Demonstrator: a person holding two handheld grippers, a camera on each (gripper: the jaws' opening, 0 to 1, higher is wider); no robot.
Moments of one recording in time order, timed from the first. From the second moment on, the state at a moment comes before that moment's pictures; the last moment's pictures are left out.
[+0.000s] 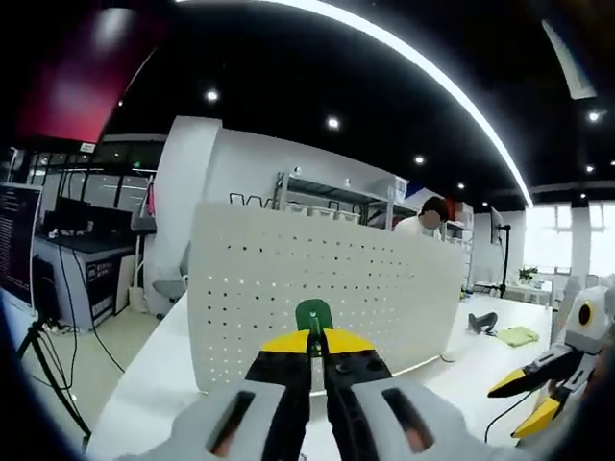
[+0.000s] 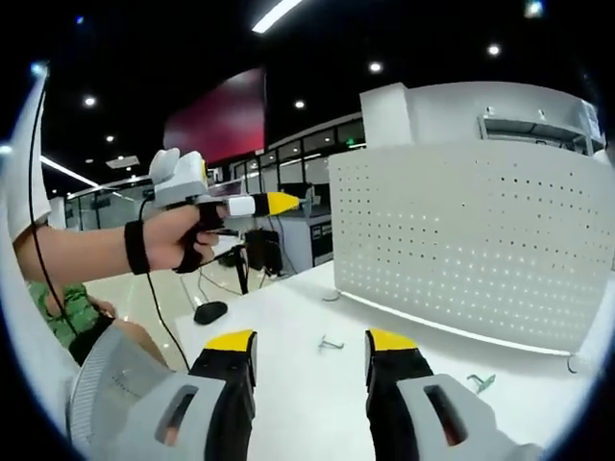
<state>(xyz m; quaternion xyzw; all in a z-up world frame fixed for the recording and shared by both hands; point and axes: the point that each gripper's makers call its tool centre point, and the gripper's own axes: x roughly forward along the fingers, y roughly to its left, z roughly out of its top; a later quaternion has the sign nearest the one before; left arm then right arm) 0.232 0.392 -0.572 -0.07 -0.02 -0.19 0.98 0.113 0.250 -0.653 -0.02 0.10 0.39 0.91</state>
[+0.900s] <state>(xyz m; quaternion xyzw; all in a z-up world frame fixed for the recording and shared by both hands) 0.270 0.403 -0.556 -0.04 -0.05 -0.16 0.99 0.116 0.247 -0.656 -0.01 0.11 0.38 0.92</state>
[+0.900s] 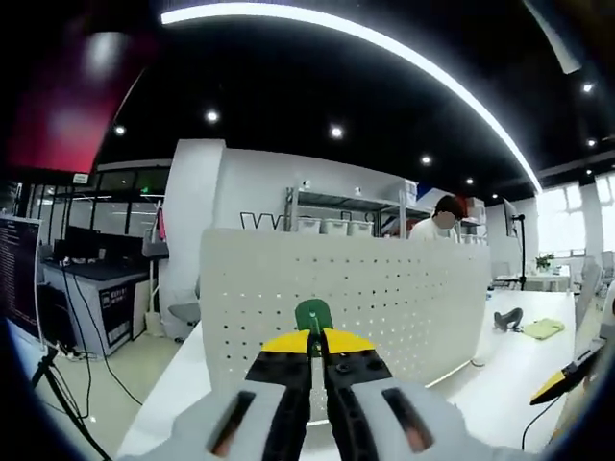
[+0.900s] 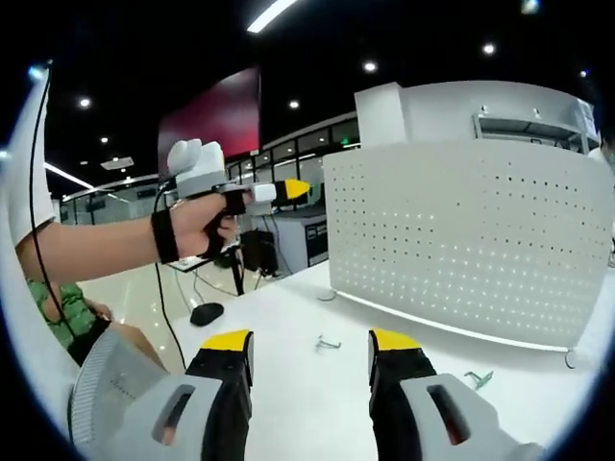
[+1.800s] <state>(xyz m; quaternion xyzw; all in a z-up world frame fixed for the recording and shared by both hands) 0.310 0.414 -0.544 0.00 -0.07 -0.12 0.99 0.116 0.237 -0.661 -0.02 0.12 0.36 0.93</state>
